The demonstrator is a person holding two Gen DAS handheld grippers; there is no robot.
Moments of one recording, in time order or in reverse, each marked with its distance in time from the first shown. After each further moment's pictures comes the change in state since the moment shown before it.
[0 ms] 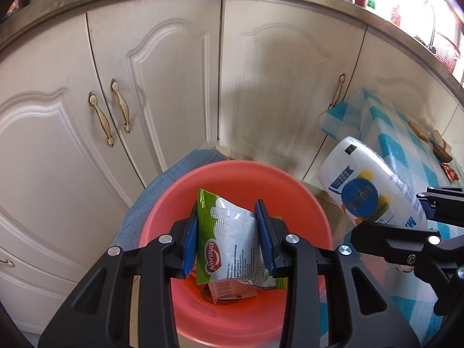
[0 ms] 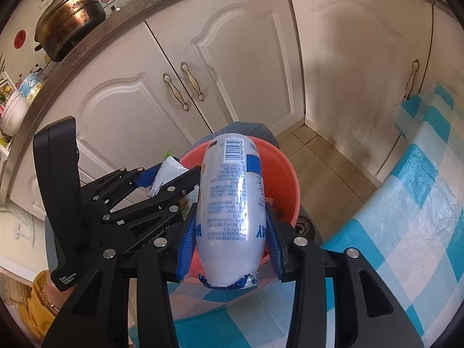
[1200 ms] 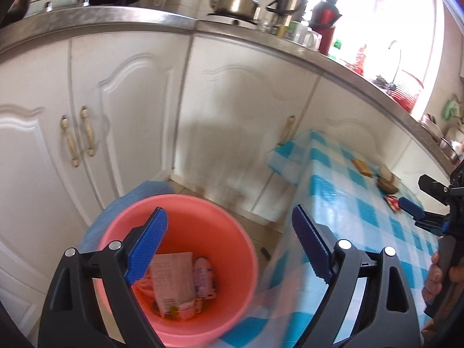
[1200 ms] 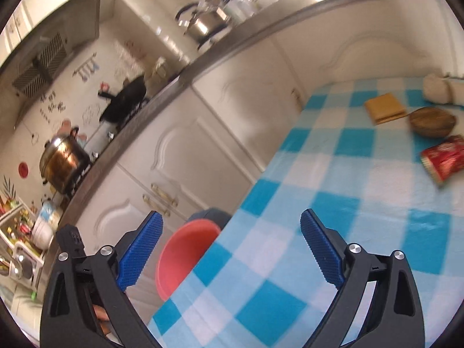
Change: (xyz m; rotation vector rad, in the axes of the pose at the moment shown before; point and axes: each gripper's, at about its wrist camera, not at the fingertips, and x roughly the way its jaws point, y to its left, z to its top) left arm -0.058 -0.036 0.014 -0.048 -0.161 -0.250; right arm -0.159 -0.145 -0.080 0.426 -0.507 0.035
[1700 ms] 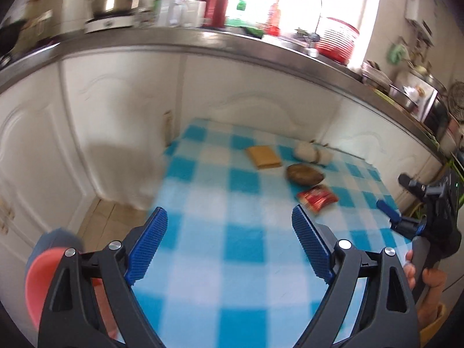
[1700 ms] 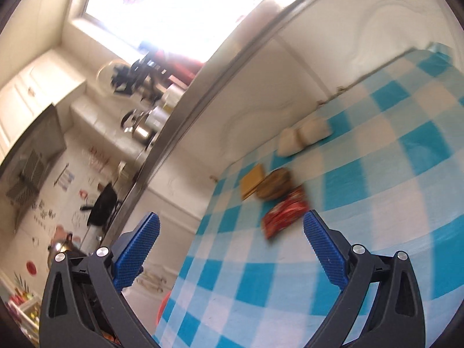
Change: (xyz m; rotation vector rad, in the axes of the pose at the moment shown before) left arm 0.061 -0.224 0.046 0.276 0.118 -0.241; right arm -0.147 -0.166 0.022 0.346 -0.330 -0.087
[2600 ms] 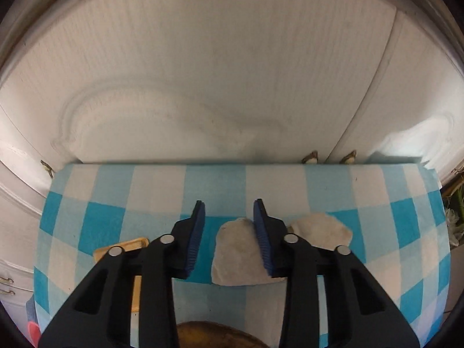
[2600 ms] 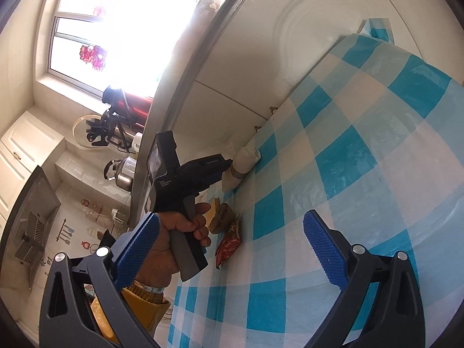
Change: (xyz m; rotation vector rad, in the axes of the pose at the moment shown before) left arm 0.288 -0.167 0.101 0.156 0.295 0.167; right arm -0.040 -0.082 0.026 0.212 -0.085 -0.026
